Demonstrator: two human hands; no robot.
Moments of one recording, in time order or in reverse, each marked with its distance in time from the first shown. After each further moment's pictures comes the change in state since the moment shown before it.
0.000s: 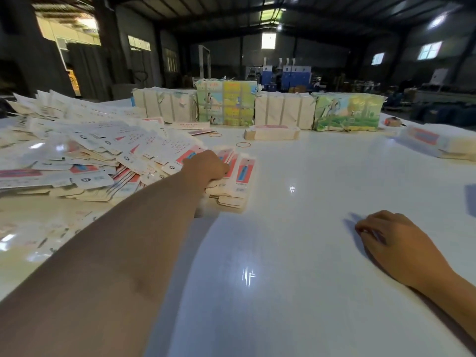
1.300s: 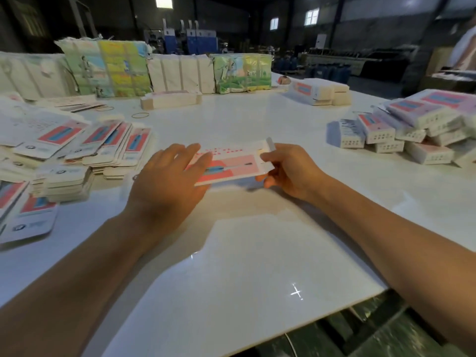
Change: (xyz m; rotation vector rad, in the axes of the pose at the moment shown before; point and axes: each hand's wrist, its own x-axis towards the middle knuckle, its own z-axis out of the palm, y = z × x) left_hand -0.189 0.058 0.048 0.186 0.381 0.998; right_hand 0.000 -0.016 -0.032 1.389 -0.051 0.562
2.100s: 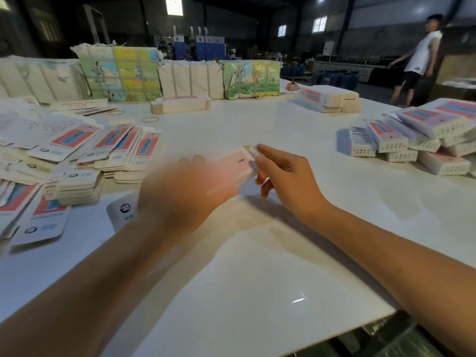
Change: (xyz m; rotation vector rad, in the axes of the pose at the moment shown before) left_hand 0.007 0.008 0.002 0.100 -0.047 -0.302; right_hand -0.019 0.012 0.024 -0.345 0.088 -0.418
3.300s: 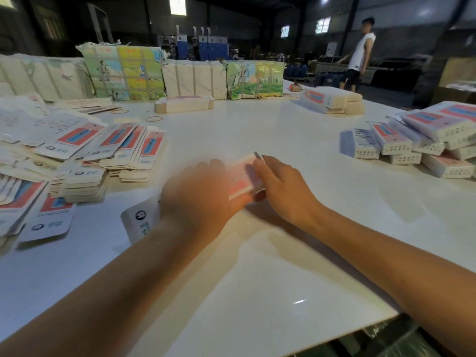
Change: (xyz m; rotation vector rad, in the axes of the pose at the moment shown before) left_hand -0.013 0.022 -0.008 0.128 0.023 0.120; right_hand -0.006 -0.002 0.012 -0.343 -0.066 0.001
